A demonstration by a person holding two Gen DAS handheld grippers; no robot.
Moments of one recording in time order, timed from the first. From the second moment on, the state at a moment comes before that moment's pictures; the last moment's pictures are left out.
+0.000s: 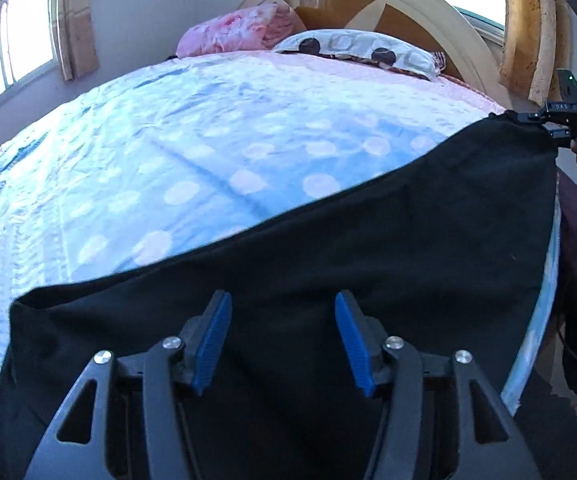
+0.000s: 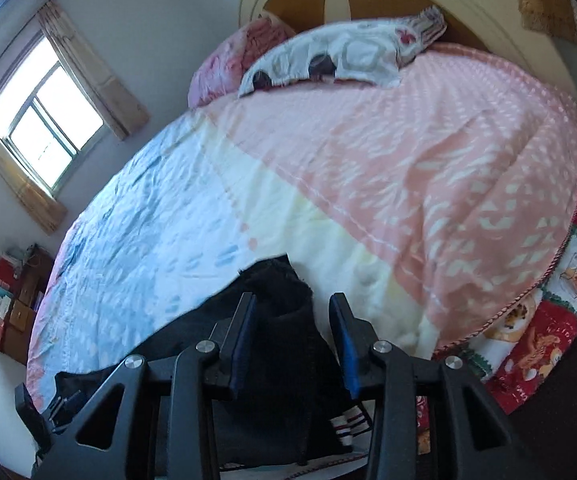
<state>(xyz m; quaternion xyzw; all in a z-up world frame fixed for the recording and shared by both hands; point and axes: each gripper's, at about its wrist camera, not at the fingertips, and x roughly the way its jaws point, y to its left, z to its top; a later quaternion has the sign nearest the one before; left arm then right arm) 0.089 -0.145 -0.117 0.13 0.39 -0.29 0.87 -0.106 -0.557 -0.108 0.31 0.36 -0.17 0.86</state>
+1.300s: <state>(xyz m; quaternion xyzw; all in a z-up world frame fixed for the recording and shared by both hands) 0.124 -0.130 -0.102 0.10 0.38 -0.20 0.90 -0.077 -0.399 -0.102 0.15 0.37 -0.05 0.91</state>
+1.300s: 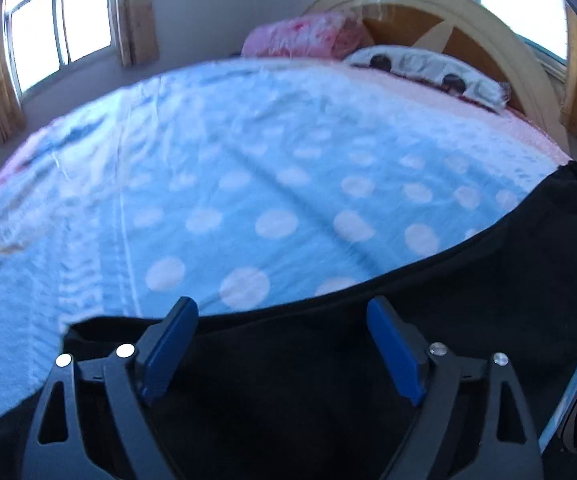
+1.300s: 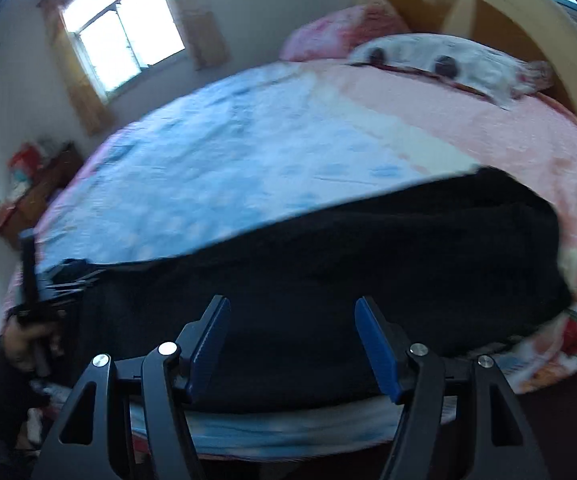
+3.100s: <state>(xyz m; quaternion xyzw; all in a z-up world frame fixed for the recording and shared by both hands) 0.059 -0.241 -0.091 0.11 0.34 -0.33 0.87 -0.201 -0.507 -0.125 0.41 0.27 -0.24 0.84</state>
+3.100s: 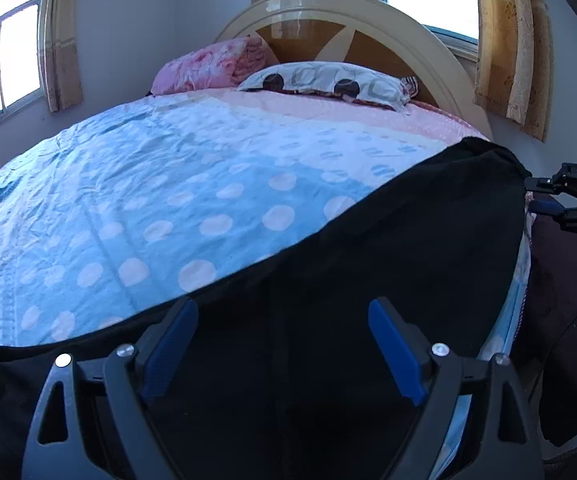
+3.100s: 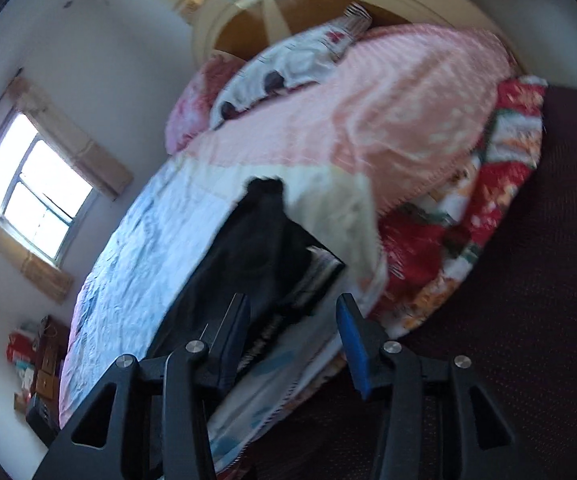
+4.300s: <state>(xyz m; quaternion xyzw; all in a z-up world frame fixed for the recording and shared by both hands) 0.060 -0.246 -0.122 0.12 0.37 -0.32 0.86 -0.192 -0.485 -0.097 0.35 0.22 -0.22 0.88</state>
